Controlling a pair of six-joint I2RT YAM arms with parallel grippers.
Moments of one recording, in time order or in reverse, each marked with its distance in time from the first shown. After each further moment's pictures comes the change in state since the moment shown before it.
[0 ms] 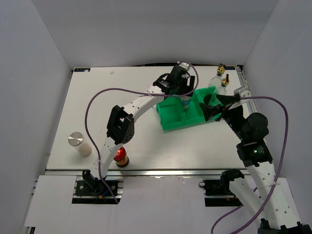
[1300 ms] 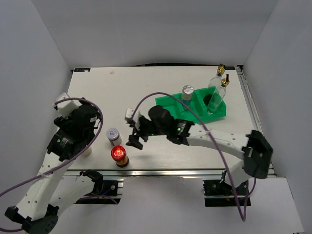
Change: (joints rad) left arm 0.255 -1.571 -1.173 -0.414 -0.850 -0.417; right arm 0.857 0.879 0.417 -0.021 -0.005 -0.280
